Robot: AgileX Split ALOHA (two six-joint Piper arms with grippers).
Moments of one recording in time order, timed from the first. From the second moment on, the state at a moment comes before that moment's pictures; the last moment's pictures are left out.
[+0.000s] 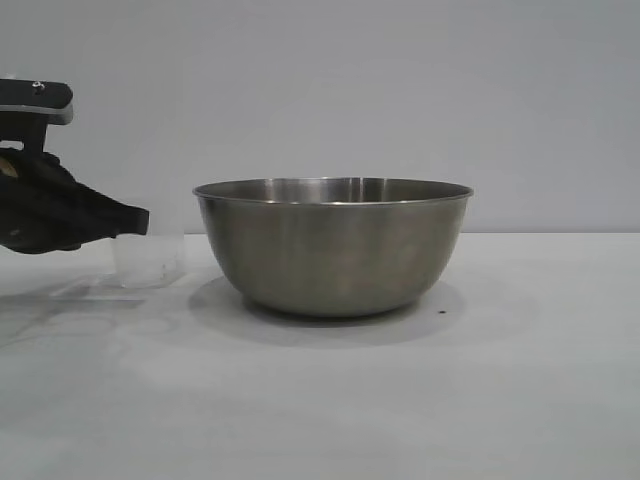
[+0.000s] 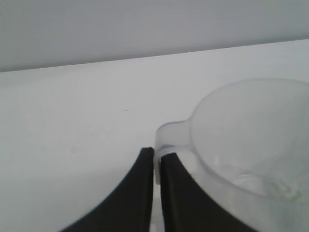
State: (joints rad) left arm -0.31 2.21 -0.74 -0.29 -1.16 0.11; right arm 0.03 -0.02 -0.49 0.19 1.14 -0.09
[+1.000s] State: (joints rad) left arm -0.31 2.05 -0.56 -0.22 -1.15 0.11; right arm 0.03 -0.02 -0.49 0.19 1.14 -0.09
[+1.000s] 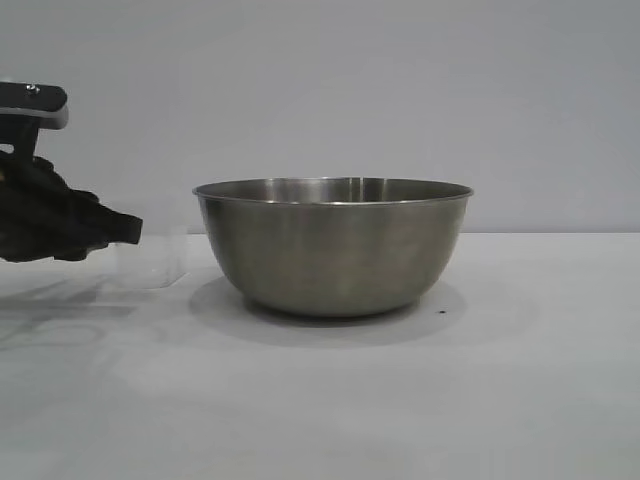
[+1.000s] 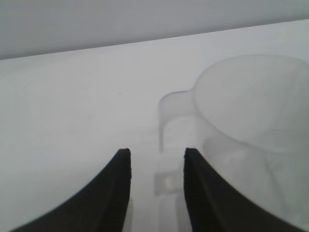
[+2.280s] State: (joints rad) left arm -0.31 1.64 -0.32 -0.10 -1.01 0.15; right arm 0.03 -0.02 -0.49 0.19 1.14 -0.09
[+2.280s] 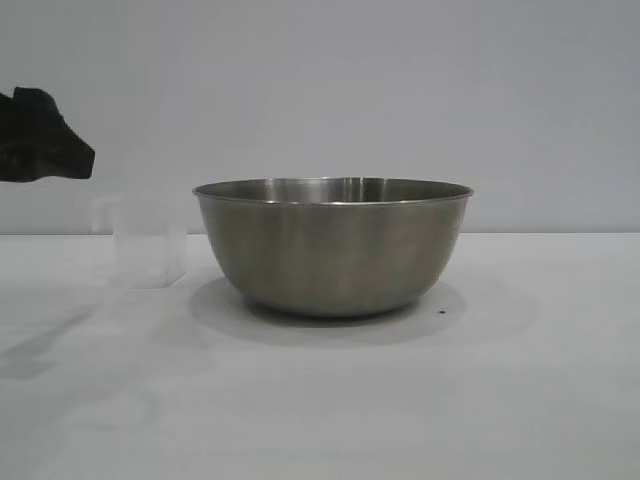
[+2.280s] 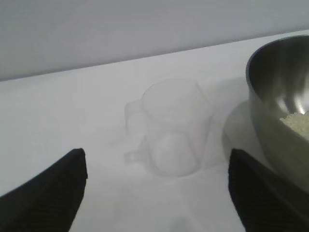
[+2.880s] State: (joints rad) left arm -0.31 1.18 -0.40 -0.11 -0.24 0.11; right arm 0.03 -0.02 -0.49 0.19 1.14 -0.09
